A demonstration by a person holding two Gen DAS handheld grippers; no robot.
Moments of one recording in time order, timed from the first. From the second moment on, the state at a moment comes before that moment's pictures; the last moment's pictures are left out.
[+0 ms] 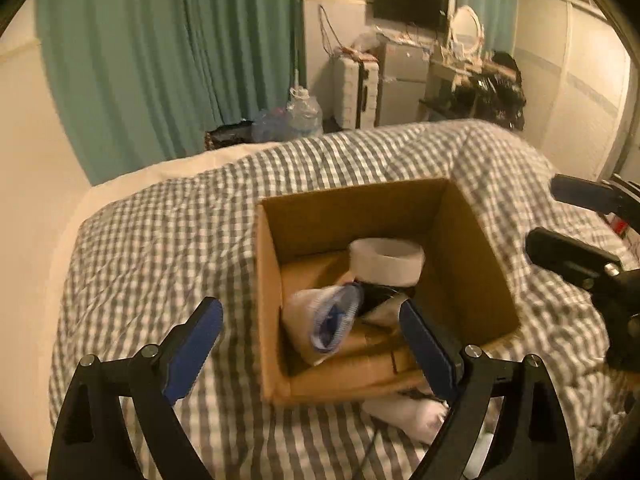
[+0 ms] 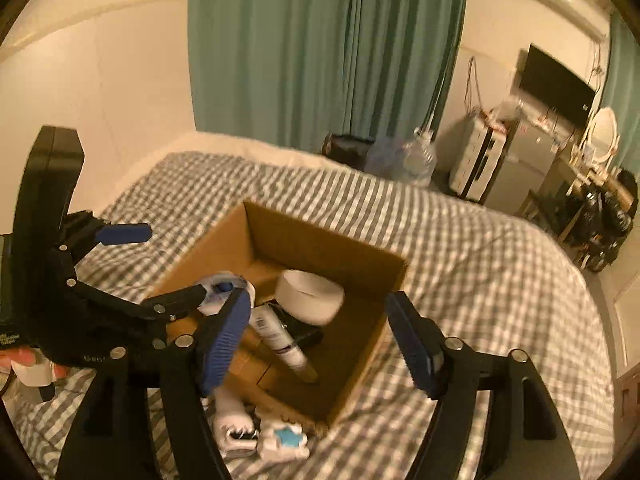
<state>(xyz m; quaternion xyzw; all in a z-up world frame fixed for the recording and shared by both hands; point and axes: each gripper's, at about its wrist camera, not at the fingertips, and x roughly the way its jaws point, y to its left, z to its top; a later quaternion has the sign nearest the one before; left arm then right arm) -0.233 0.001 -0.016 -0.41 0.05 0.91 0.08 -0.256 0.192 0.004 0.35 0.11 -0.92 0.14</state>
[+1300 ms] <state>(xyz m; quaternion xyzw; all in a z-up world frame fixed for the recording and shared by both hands) -0.046 0.053 -0.126 -0.50 0.05 0.85 0.13 -0.131 0.210 -0.106 0.43 0.11 -0.88 0.15</state>
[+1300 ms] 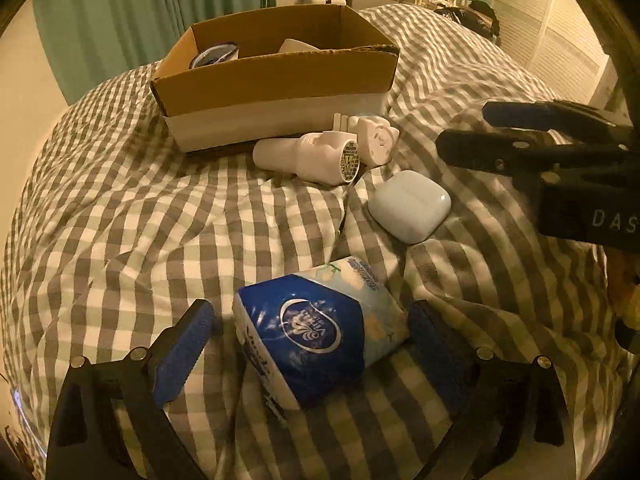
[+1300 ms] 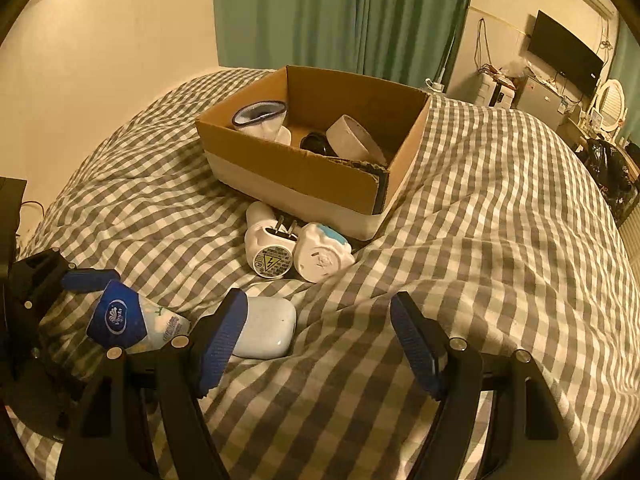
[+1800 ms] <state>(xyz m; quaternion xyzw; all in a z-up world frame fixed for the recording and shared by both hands) -0.059 0.000 -0.094 -0.48 -0.05 0.87 0.11 -0.146 0.171 -0.134 0.47 0.14 -0.85 0.19</state>
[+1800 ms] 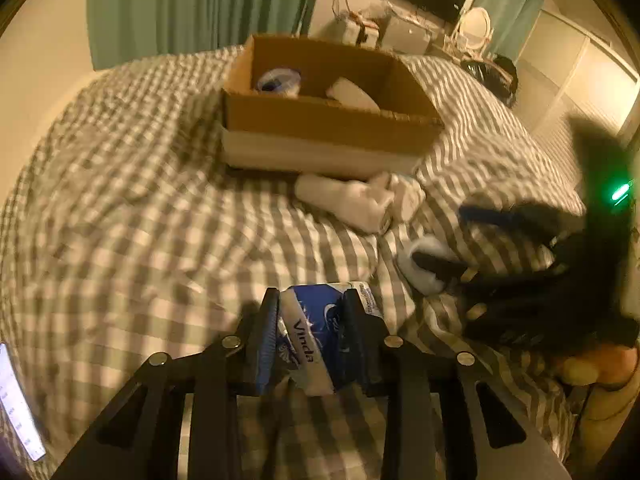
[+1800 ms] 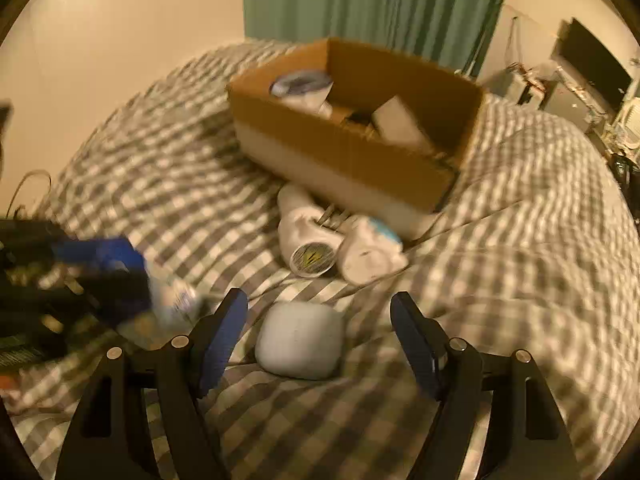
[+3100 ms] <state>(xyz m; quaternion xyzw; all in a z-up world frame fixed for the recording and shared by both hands) -0.268 -0.004 -0.001 -0.34 0.05 0.94 0.08 -0.314 0.161 -0.038 0.39 0.10 -0.90 0.18</state>
